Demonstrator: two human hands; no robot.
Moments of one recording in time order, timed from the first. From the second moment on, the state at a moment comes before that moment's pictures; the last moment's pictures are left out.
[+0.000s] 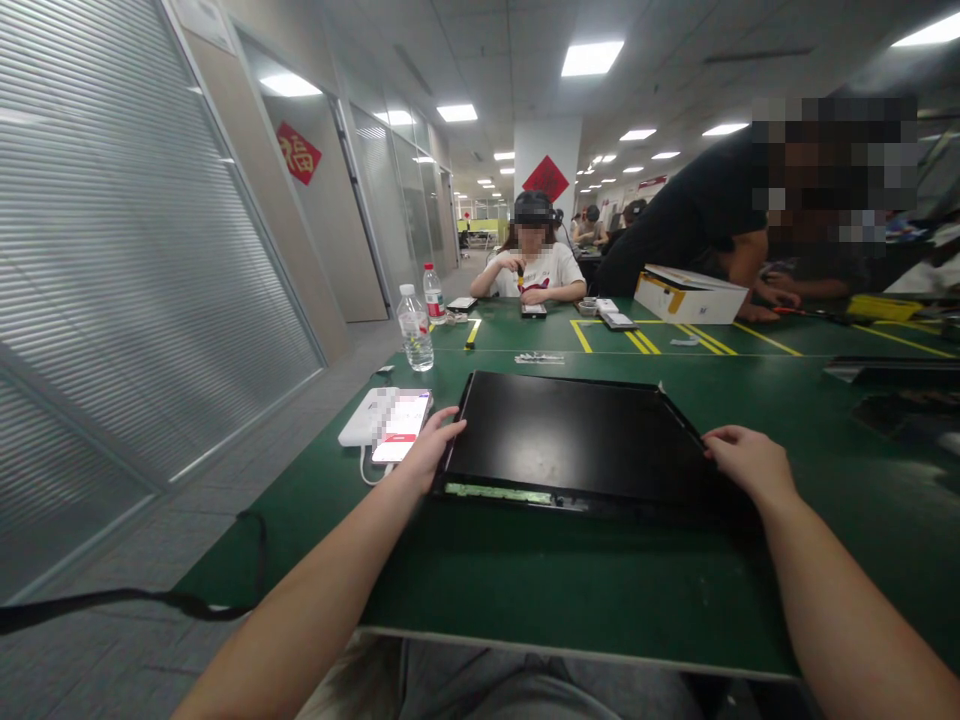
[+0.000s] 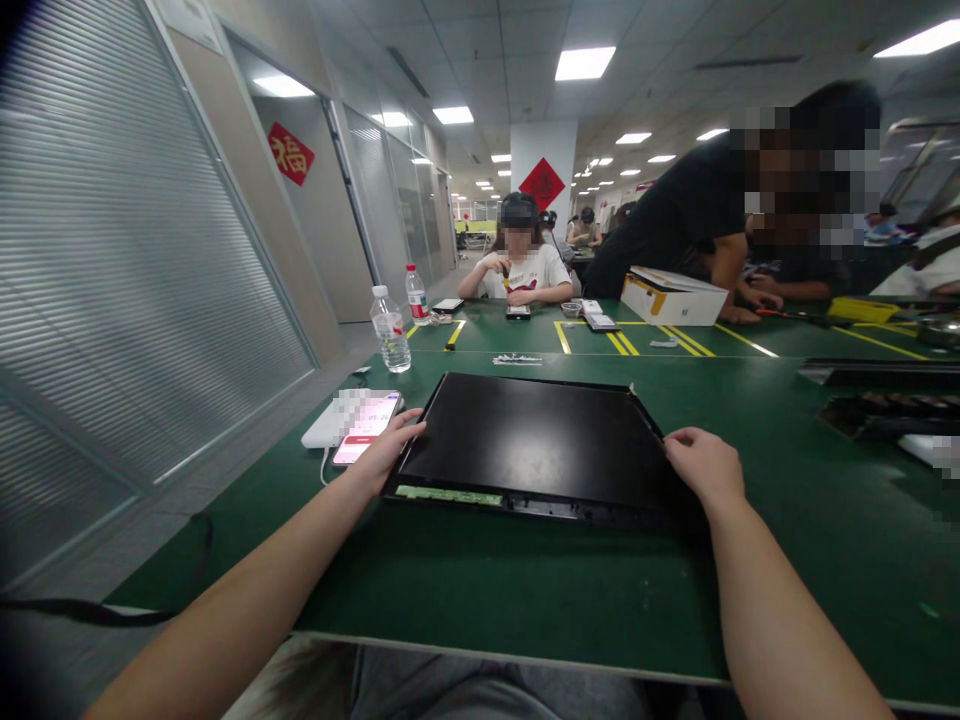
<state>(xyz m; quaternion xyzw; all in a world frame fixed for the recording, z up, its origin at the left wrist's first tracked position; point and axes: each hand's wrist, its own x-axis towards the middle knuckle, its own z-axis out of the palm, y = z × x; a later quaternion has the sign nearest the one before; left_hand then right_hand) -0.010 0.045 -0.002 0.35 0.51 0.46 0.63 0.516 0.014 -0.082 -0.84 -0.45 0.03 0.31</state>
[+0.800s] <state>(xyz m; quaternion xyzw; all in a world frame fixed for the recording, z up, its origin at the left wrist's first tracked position) -0.009 0.037 0.001 0.40 0.51 0.44 0.62 0.508 0.009 -0.072 -0.84 -0.45 0.03 0.31</state>
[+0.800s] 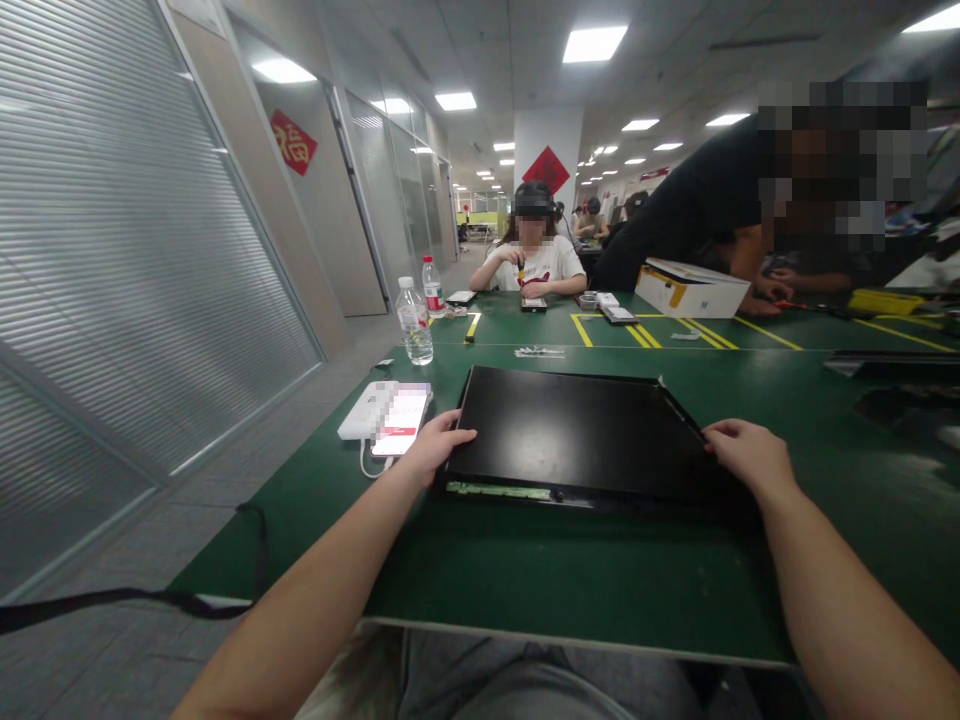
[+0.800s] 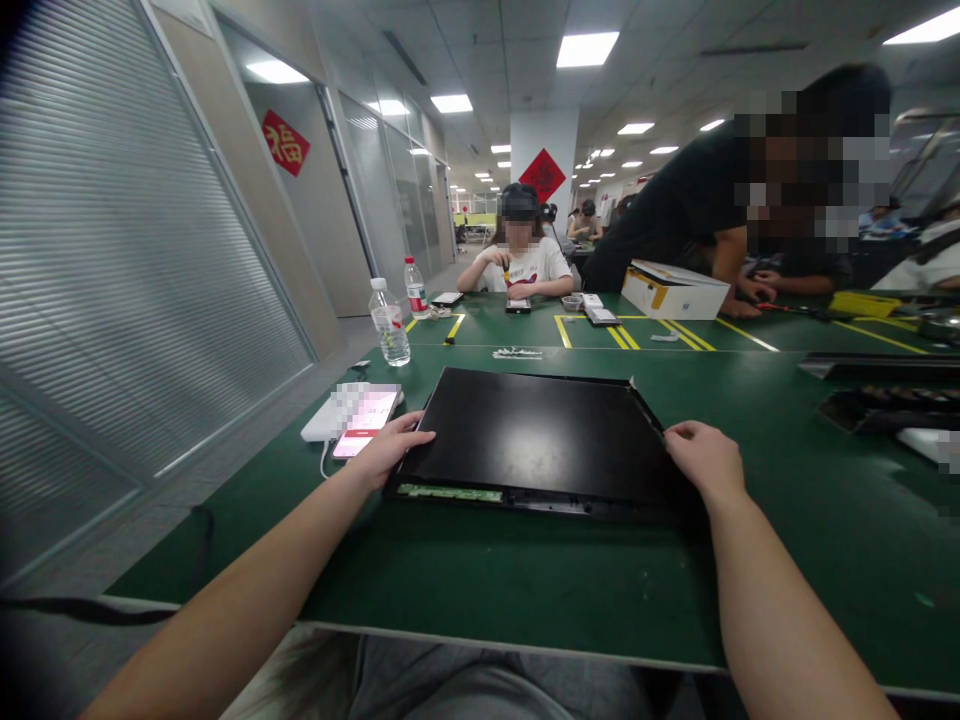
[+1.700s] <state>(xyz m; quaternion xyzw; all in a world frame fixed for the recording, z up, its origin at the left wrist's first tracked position) -0.015 0.035 0.001 0.61 0.63 0.34 0.34 0.459 -0.007 -0.029 -0.82 -0.44 0.13 0.34</state>
